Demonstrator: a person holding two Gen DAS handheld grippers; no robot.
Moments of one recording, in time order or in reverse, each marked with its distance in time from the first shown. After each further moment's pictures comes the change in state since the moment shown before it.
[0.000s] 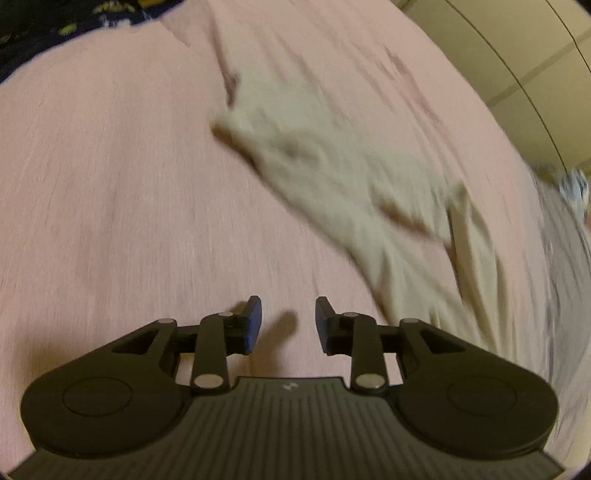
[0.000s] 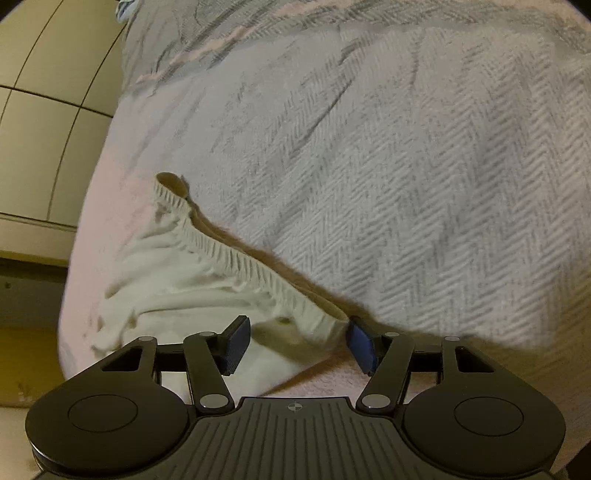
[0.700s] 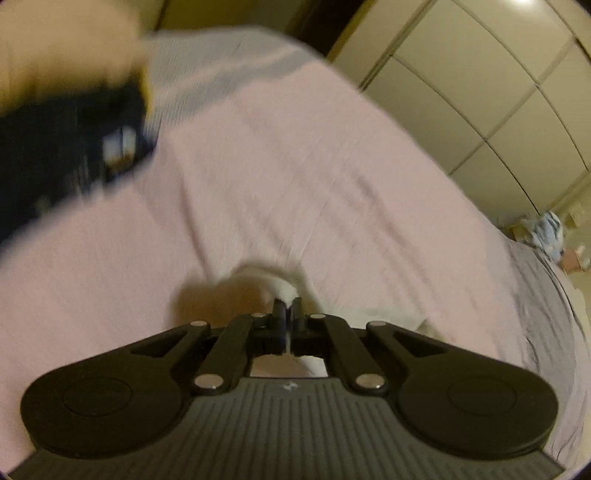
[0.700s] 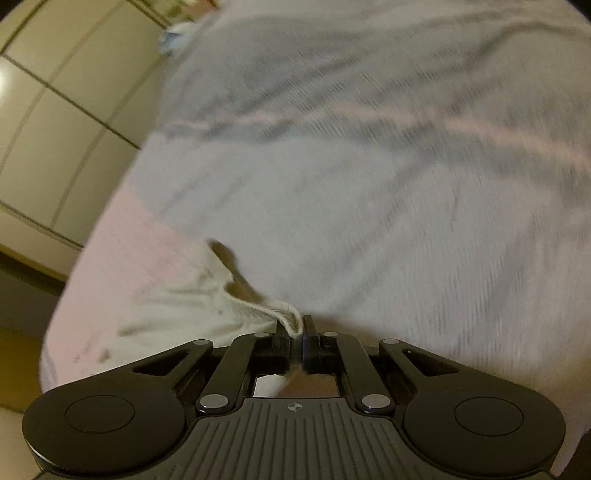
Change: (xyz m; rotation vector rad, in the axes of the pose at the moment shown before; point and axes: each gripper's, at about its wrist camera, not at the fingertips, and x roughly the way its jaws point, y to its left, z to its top) left arm -0.095 -0.023 0.117 0.156 -0.226 -0.052; right arm -0.052 0.067 0.026 -0.188 -0.204 -0.010
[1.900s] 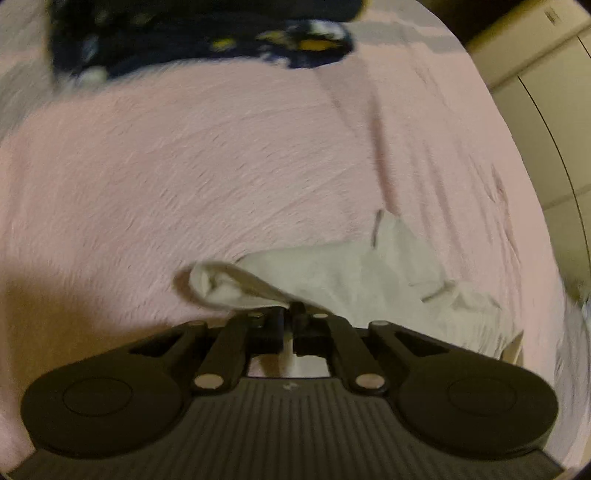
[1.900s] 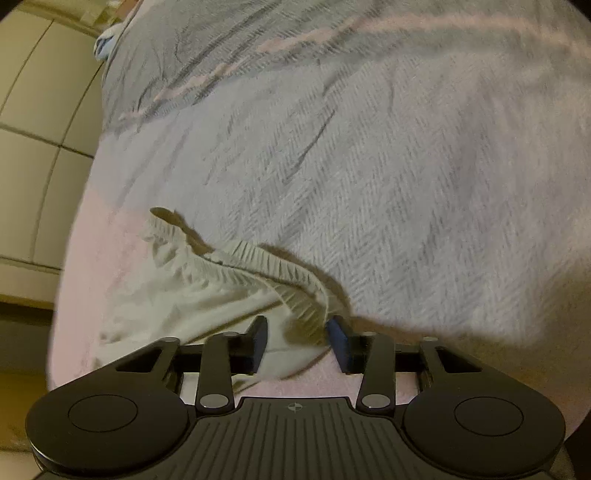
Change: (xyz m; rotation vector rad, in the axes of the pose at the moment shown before) left arm 0.035 0.121 -0.093 -0.370 0.128 0.163; right arm 0.035 -0.036 -0.041 0.221 0.092 -0.085
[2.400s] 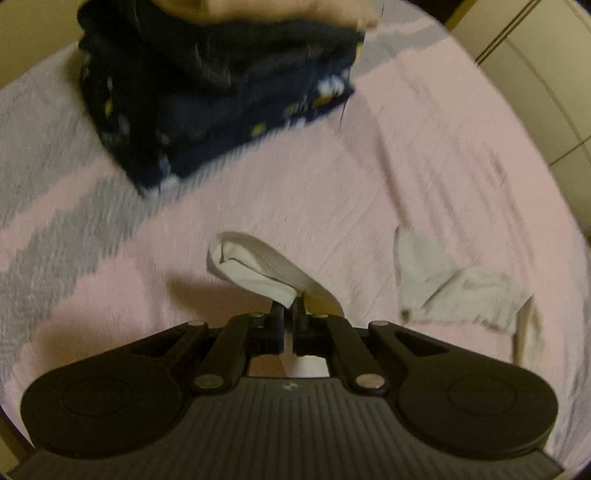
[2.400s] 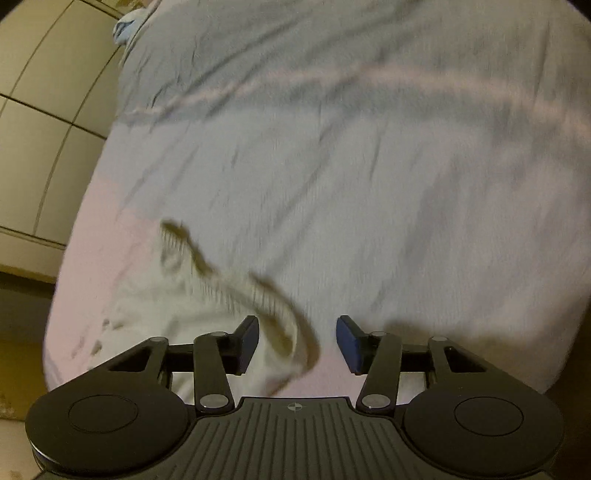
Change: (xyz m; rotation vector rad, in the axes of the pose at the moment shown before) left arm -0.082 0.021 0.014 0.153 0.023 0.131; right arm -0.042 -0.025 0.021 -0.056 0.068 0.030
